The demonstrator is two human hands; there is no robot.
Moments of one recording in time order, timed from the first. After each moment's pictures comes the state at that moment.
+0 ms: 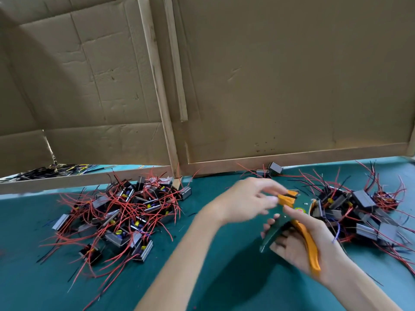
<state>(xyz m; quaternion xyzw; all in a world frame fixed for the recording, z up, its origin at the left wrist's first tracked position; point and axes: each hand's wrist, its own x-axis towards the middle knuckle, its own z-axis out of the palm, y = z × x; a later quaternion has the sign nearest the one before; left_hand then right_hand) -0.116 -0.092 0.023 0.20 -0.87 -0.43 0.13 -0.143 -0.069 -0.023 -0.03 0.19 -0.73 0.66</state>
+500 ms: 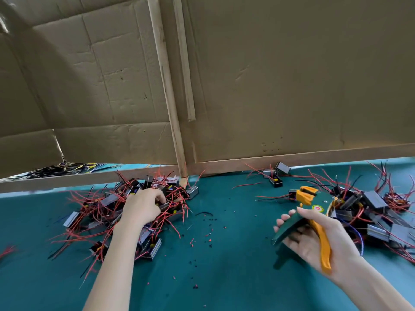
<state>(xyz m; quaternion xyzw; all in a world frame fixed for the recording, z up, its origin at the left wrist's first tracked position) 0.036 -0.217 -0.023 0.58 -0.81 -0.03 0.07 -0.243 0.004 -0.061 -0.12 0.34 -0.74 0.57</state>
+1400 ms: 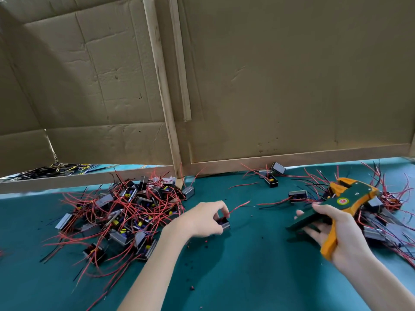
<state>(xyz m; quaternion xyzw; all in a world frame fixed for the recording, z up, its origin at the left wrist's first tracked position) -0.056 -0.158 -0.034 0.35 -0.90 -0.27 0.00 -0.275 0.003 -0.066 -0.08 0.43 -0.81 0.40</state>
